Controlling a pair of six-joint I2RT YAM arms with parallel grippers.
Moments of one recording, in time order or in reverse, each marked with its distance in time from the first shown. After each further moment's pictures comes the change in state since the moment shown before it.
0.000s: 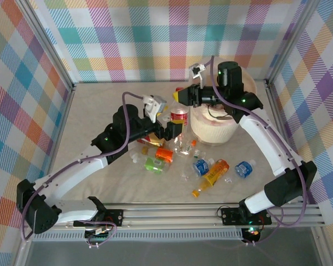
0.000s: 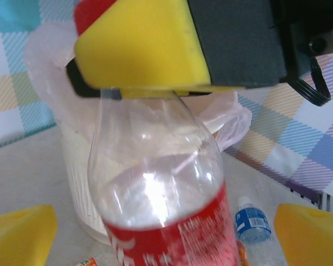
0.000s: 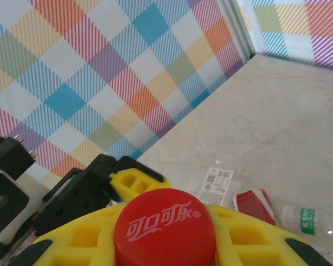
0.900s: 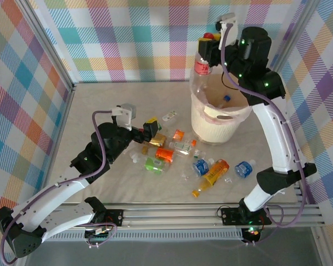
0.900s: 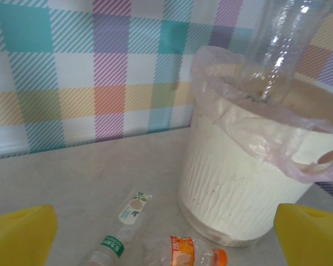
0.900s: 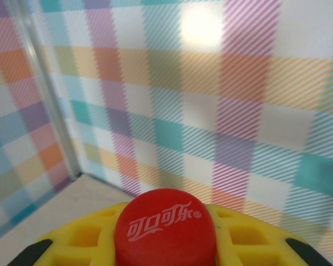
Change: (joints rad) left arm 0.000 -0.283 -0.194 -0.058 -0.469 -0.038; right arm -0.035 0.138 0.587 -0.150 0.685 -0.269
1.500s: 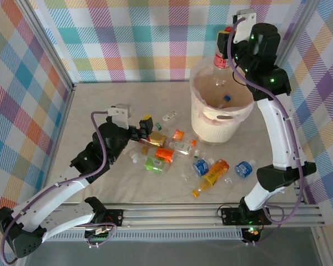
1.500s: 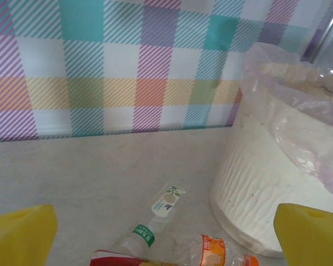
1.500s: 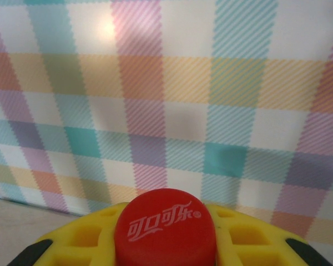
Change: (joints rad) left arm 0.013 0.003 0.000 -0.052 -0.148 -0.052; right arm -0.101 0.016 -0.018 0.007 0.191 -0.009
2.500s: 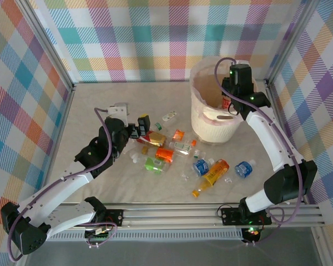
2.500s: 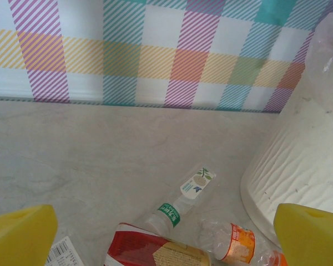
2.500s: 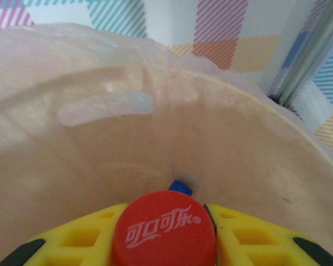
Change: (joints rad) left arm 0.052 0.066 0.015 -0.087 -0.045 -0.098; right arm -0.028 -0.152 -0.652 0.050 0.291 0.219
